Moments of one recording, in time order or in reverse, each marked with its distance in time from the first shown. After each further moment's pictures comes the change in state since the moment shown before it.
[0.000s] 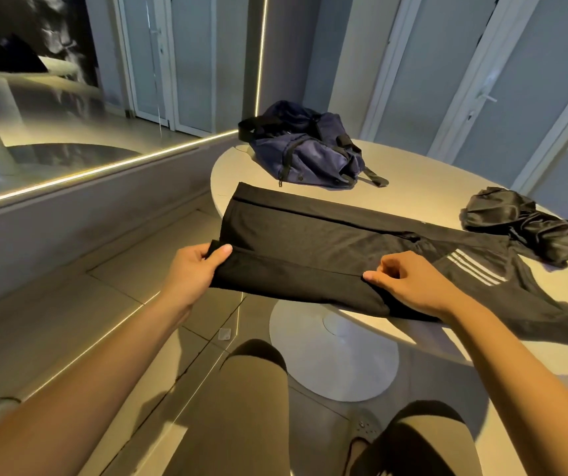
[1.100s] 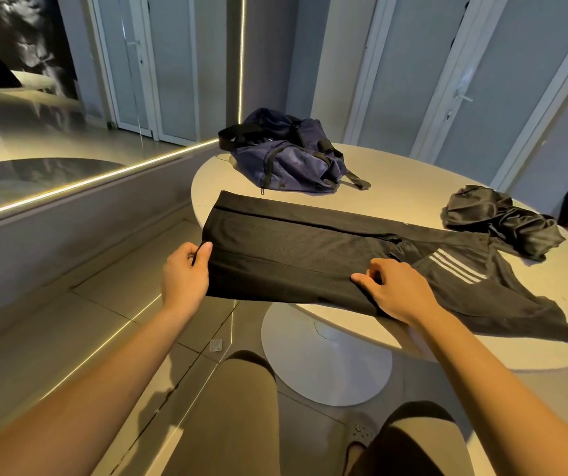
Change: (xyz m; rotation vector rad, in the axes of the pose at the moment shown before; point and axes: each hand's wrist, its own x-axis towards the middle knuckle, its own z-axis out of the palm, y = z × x) left_hand 0.036 -0.019 0.028 0.200 0.257 0.147; right_hand 0.004 0.011 0.016 -0.225 0.191 0.138
